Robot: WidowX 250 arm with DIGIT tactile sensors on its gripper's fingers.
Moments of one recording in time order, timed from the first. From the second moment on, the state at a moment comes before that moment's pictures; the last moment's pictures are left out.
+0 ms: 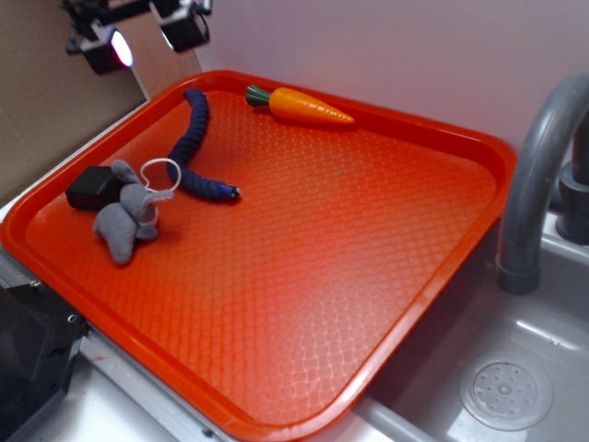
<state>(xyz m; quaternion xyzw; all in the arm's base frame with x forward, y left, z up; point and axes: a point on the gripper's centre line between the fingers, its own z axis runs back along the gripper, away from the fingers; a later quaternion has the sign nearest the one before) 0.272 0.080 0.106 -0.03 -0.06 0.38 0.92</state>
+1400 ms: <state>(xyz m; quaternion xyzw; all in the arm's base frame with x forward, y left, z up) 0.299 0.073 0.003 0.03 -0.03 0.31 0.95</state>
